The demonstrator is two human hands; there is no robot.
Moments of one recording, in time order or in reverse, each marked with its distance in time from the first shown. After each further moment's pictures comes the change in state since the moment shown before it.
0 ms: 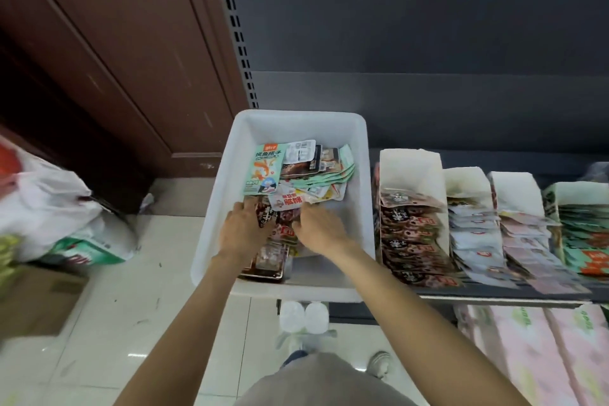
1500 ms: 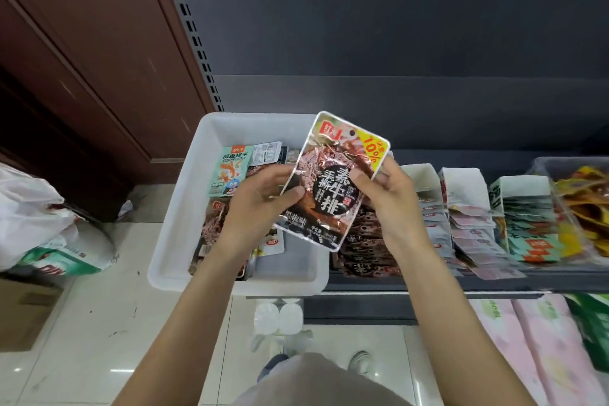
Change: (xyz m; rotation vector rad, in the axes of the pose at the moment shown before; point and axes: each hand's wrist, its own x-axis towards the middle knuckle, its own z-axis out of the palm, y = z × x) left_hand -0.072 0.125 -0.061 -0.943 -0.076 0.325; right_hand -0.107 0.077 -0.102 1.219 0.574 -0.071
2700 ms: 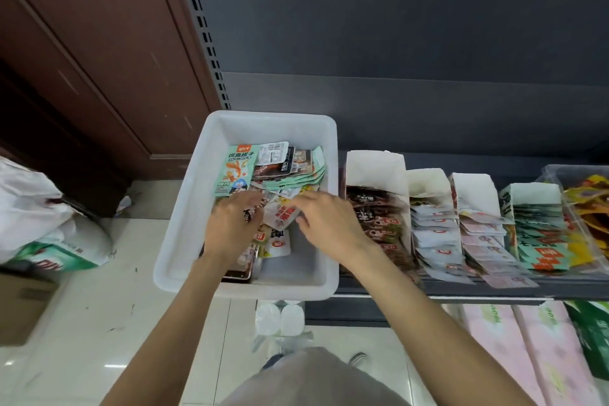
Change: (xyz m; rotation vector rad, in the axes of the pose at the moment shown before) left_hand 0.021 -0.111 -0.045 0.767 0.187 0.091; right_hand 0.012 0.046 0.064 -1.252 -0.483 -0.438
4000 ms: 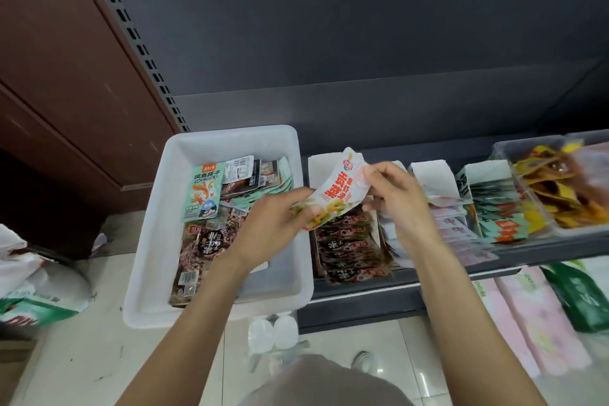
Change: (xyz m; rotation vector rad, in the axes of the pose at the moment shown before) left_hand 0.011 0.116 -0.003 -0.373 -0.357 0.372; right_hand -0.064 0.070 -0.071 1.225 0.489 0.623
